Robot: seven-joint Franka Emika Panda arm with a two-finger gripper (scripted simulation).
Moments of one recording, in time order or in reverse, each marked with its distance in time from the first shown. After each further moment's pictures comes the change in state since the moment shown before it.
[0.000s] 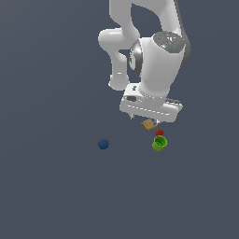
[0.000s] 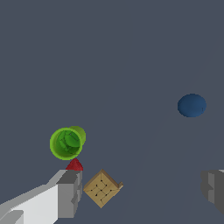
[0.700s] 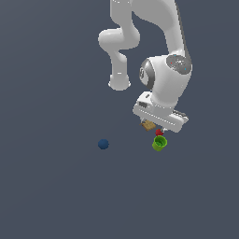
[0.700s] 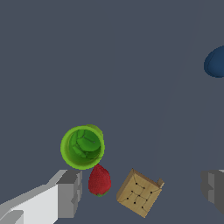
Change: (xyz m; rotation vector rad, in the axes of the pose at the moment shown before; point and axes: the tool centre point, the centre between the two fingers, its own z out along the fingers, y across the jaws) arm -0.028 -0.047 0.057 0.010 0.008 0.257
